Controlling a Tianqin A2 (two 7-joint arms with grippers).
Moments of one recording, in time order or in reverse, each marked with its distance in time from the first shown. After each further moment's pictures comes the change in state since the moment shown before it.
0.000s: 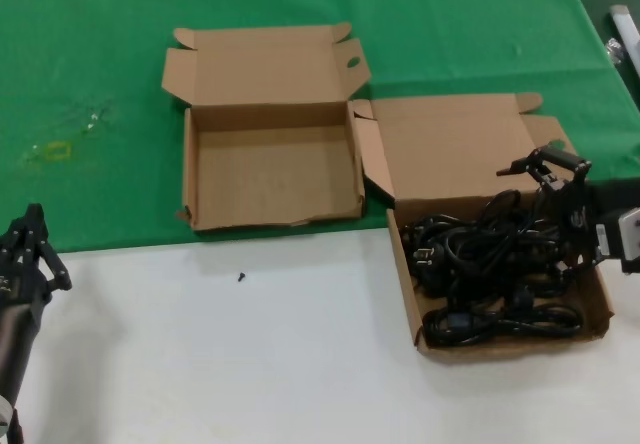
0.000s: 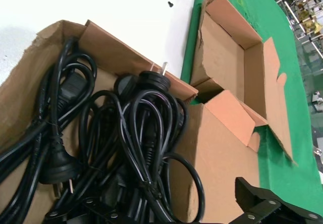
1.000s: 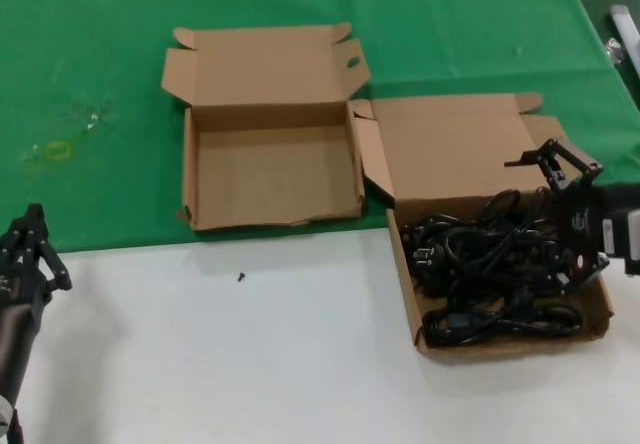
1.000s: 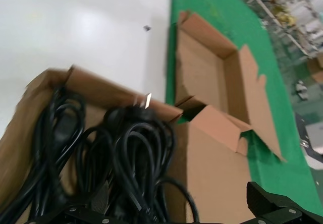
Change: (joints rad) left arm 0.000 0.000 0.000 0.000 0.000 0.000 0.000; right arm -0.145 0.081 0.036 0.209 0.086 0.082 0.222
